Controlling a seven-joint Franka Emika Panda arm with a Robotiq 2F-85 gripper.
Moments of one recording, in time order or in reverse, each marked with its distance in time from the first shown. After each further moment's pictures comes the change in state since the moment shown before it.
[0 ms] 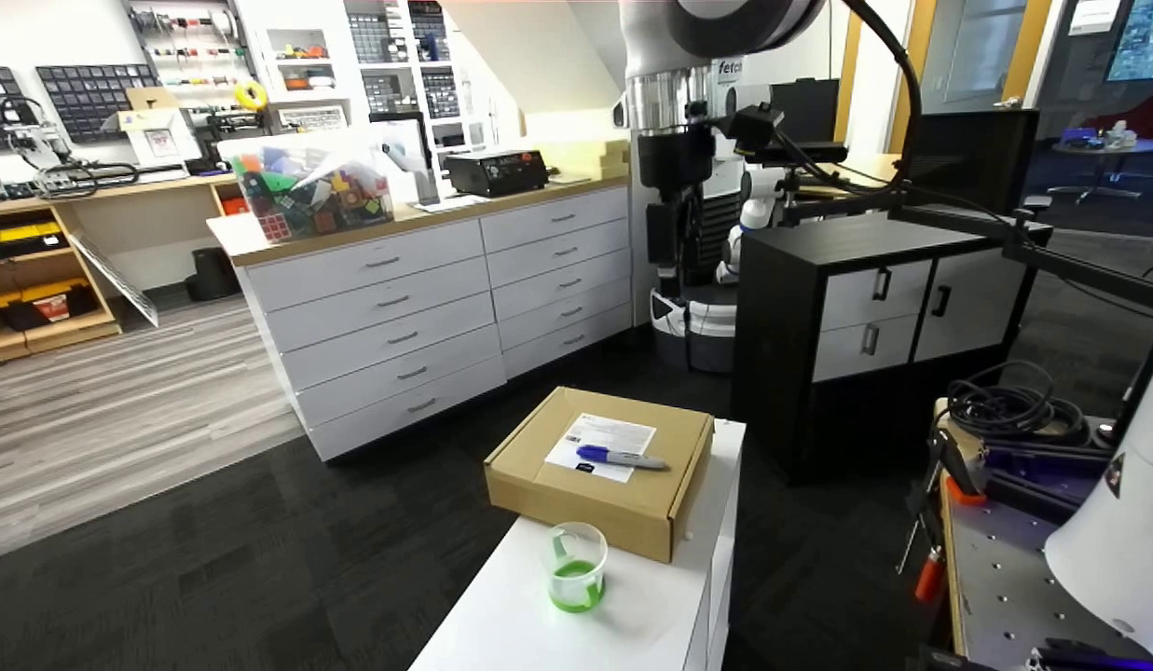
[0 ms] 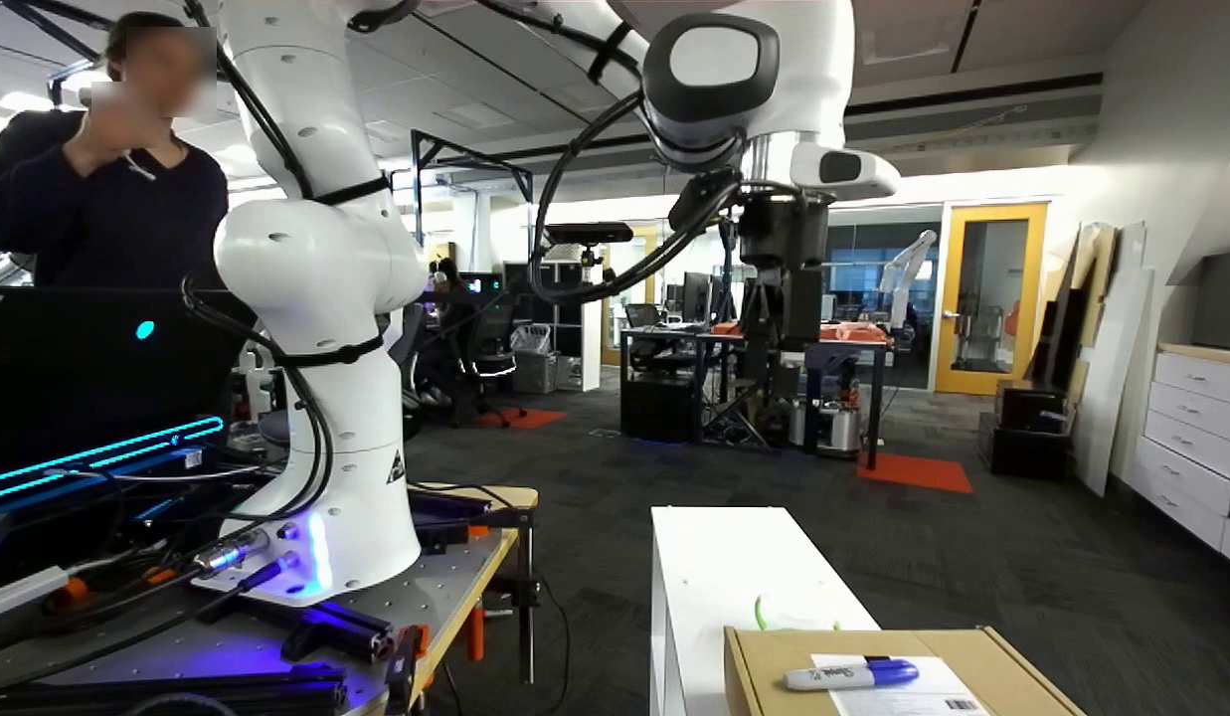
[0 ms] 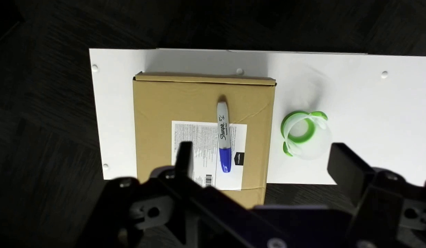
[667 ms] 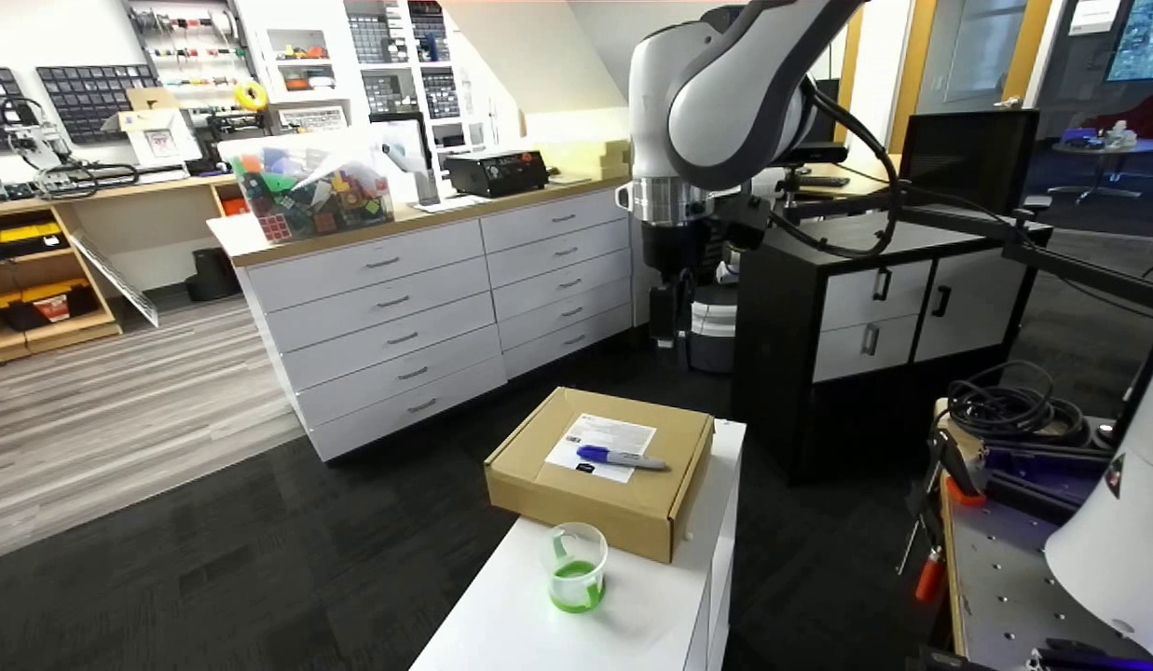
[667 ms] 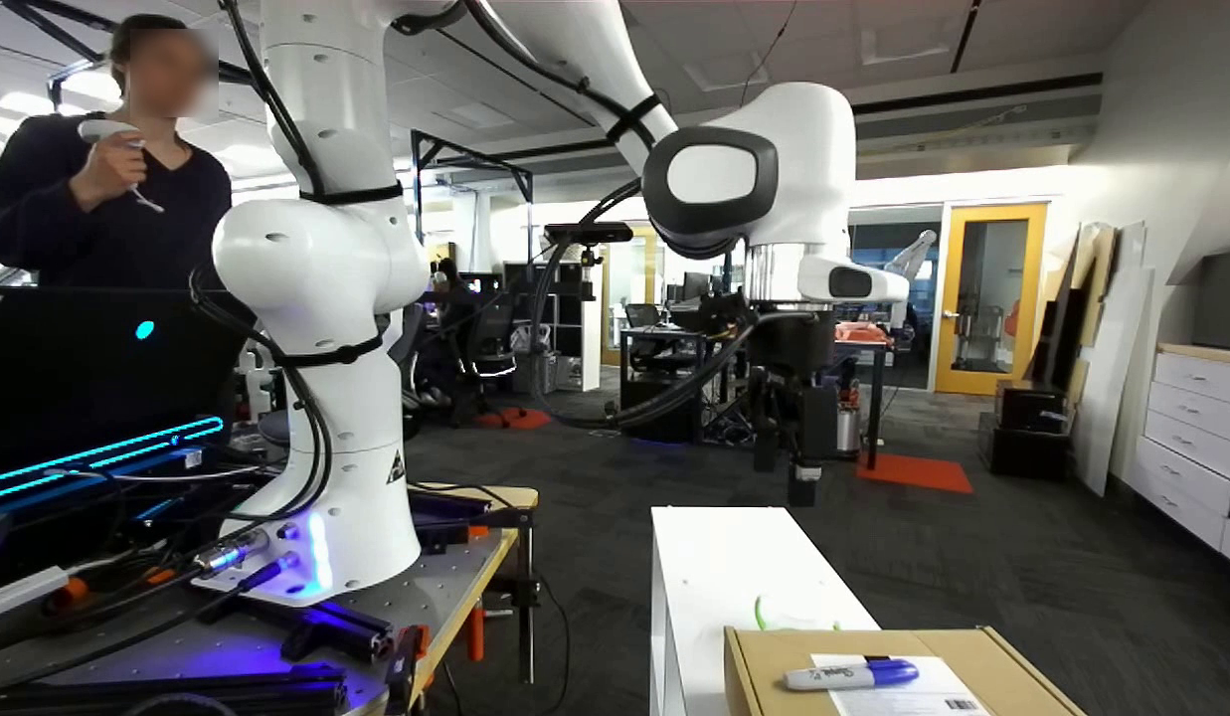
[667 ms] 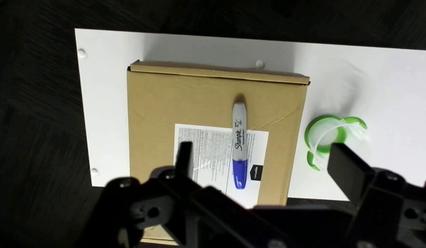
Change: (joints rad) arm -0.020 0.187 -0.024 -0.079 0.003 0.306 -0.076
